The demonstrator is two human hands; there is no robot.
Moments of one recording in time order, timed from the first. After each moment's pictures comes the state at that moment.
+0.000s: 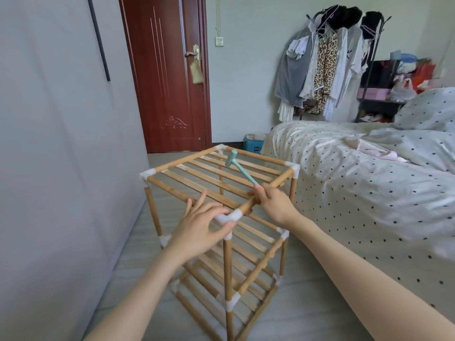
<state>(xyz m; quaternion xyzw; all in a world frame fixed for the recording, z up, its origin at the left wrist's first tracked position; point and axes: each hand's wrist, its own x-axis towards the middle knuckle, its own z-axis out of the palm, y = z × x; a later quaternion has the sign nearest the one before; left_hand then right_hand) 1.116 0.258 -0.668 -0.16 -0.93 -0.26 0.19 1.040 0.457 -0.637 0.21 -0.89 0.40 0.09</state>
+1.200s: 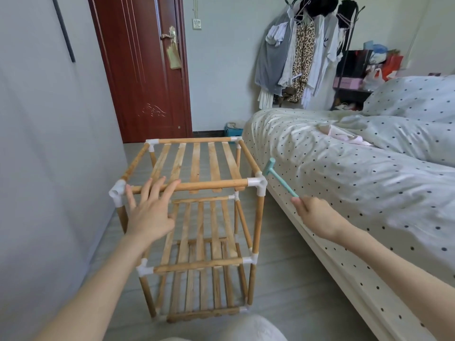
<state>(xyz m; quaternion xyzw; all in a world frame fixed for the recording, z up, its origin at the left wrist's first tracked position) 1.108 0.230 -0.683 0.02 -0.97 -0.01 0.24 1.115 0.573 -0.632 0.04 -0.95 0.30 0.10</state>
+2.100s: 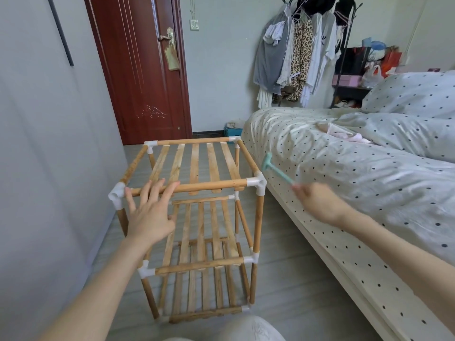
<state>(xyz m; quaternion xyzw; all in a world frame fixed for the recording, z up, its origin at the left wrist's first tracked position) 1.108 0.232 -0.684 0.03 -0.97 -0.02 0.25 1.111 0.572 -0.609 0.06 -0.94 0.32 0.10</state>
